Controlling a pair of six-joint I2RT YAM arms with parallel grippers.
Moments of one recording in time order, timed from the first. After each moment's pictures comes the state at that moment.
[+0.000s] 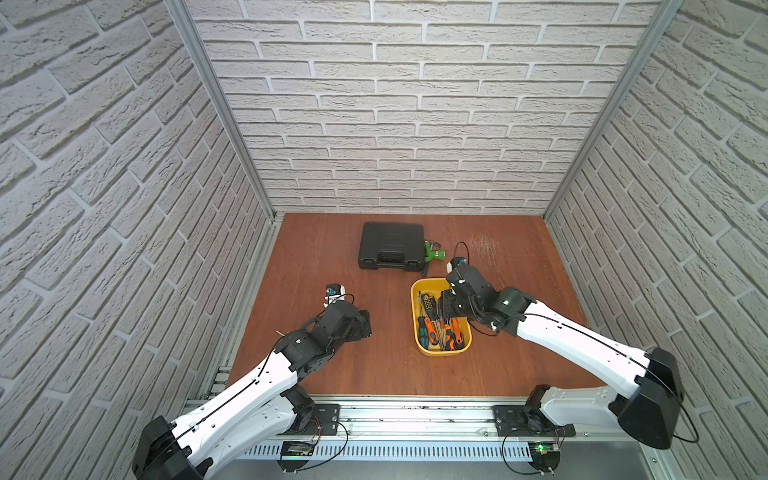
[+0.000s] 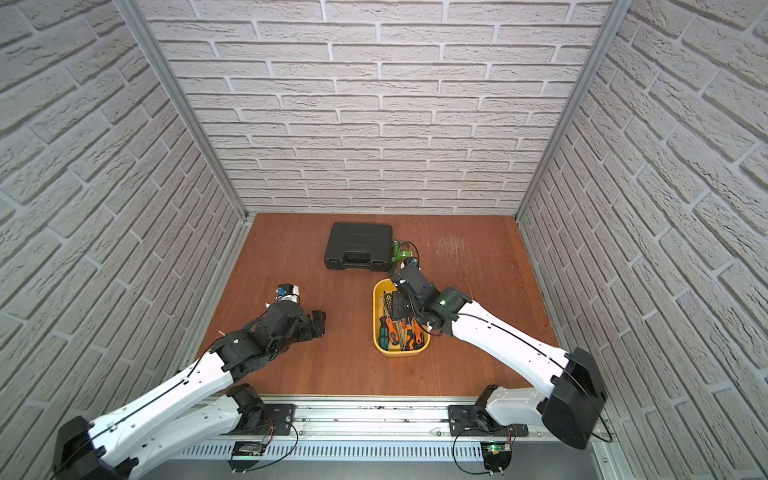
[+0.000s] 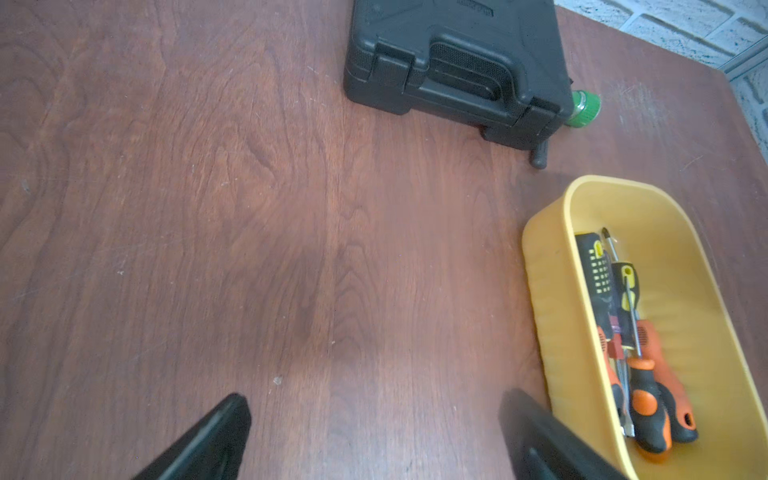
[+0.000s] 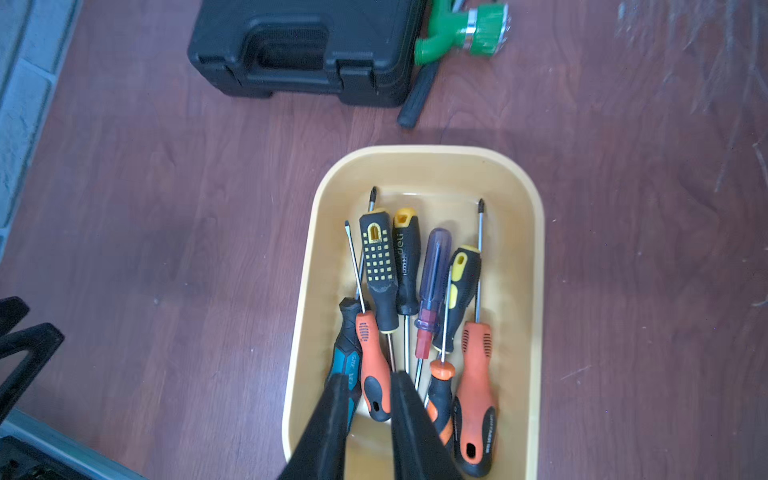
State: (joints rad) left arm -0.74 0.81 0.59 -0.58 -0.33 -0.70; right arm 0.73 1.23 1.02 -0.69 0.23 0.63
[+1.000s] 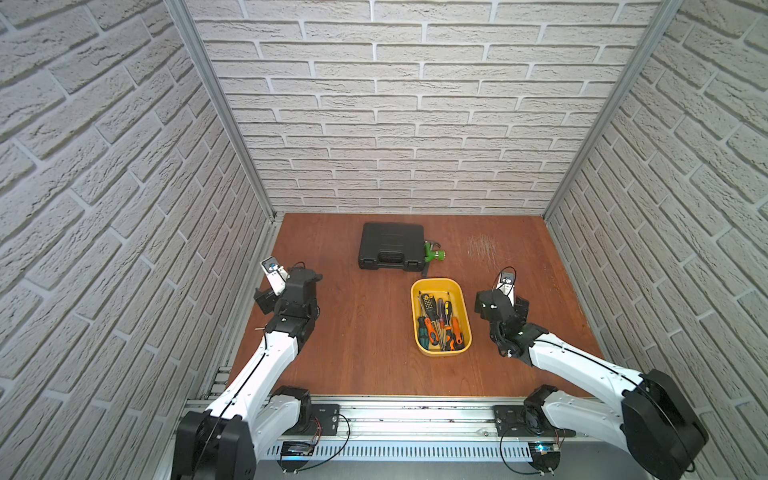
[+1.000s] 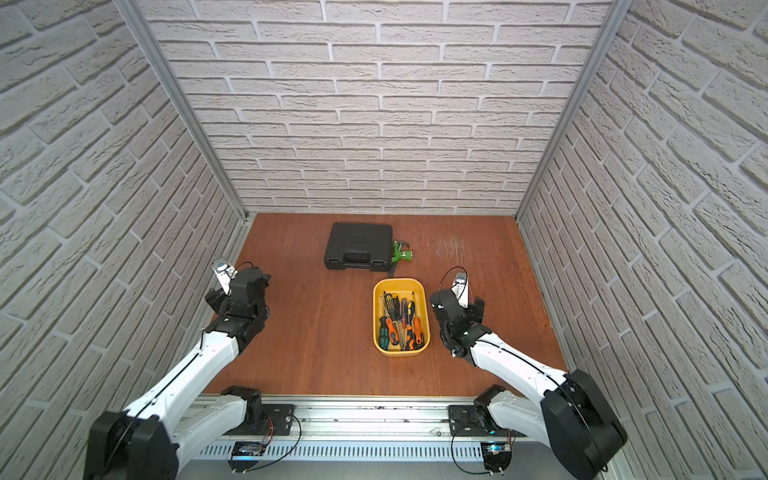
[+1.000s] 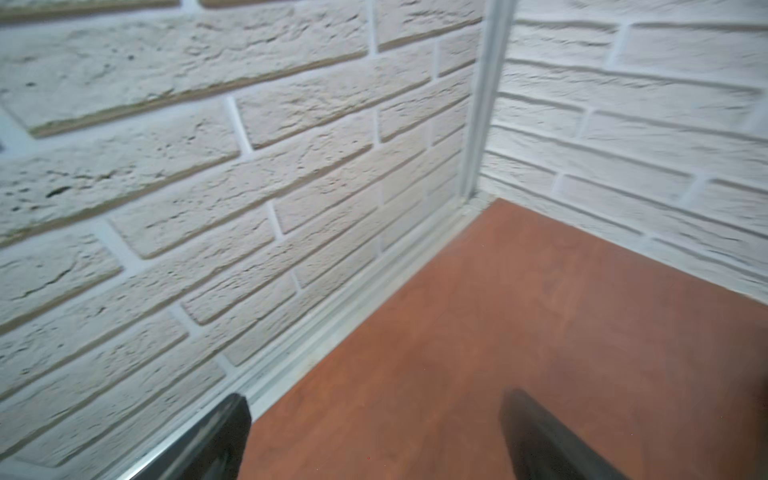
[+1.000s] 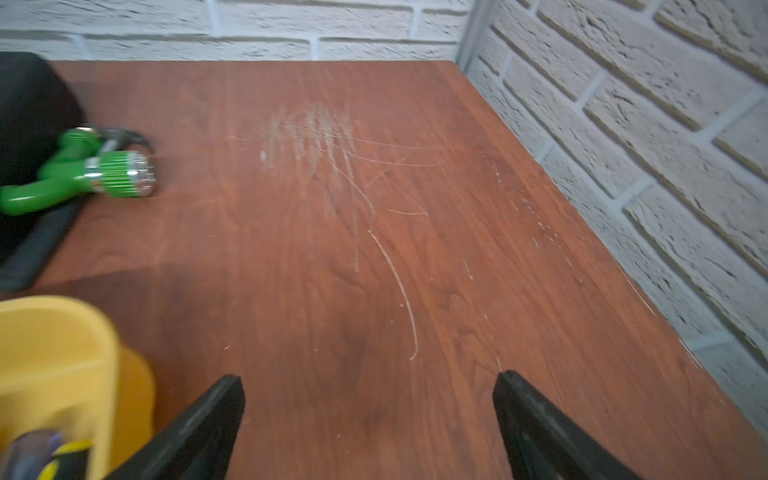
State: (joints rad) left arm -0.11 1.05 0.56 0.01 -0.88 -0.33; right arm 0.43 1.16 0.47 -0.05 0.79 0.43
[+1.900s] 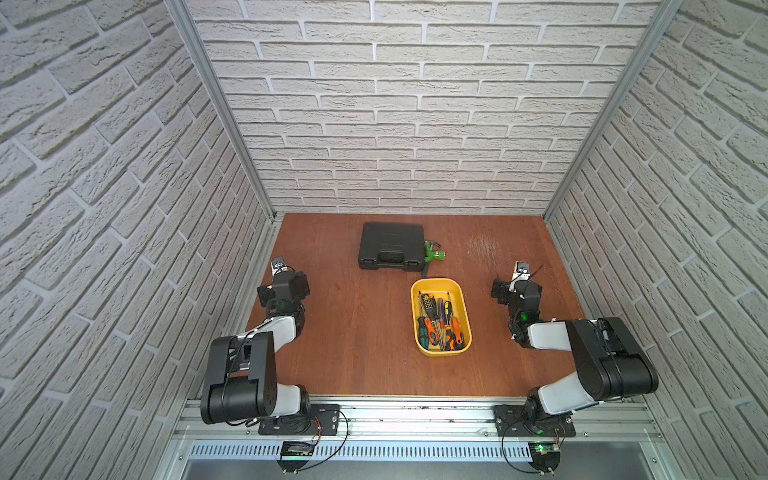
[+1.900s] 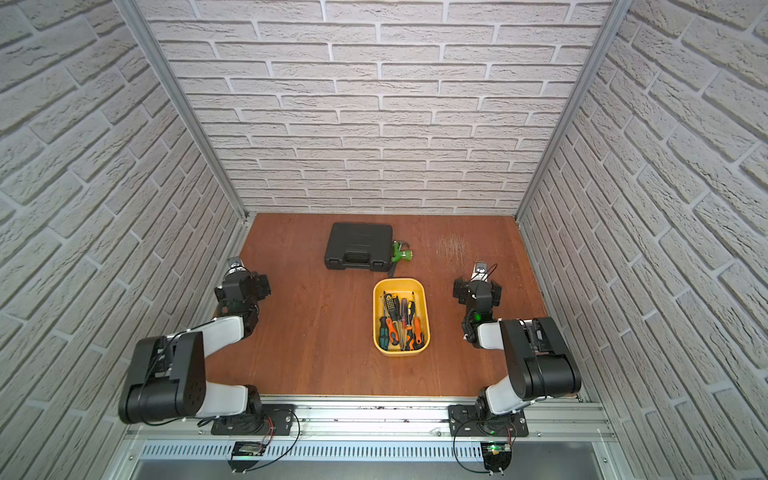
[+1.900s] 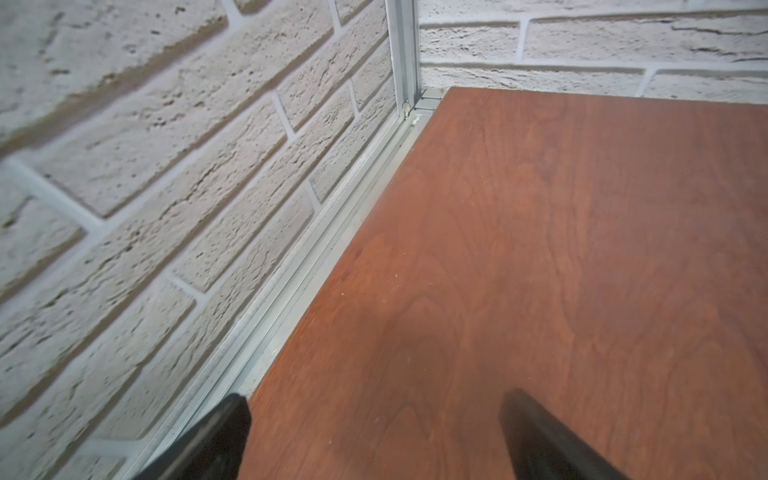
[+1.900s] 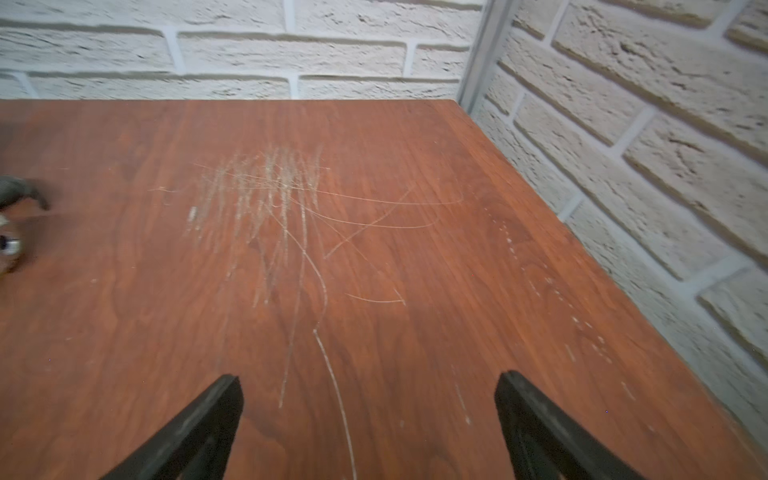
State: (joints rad) left arm 0.09 1.41 0.45 0.50 -0.40 -0.01; right arm 0.02 1.54 0.35 0.77 0.32 0.02
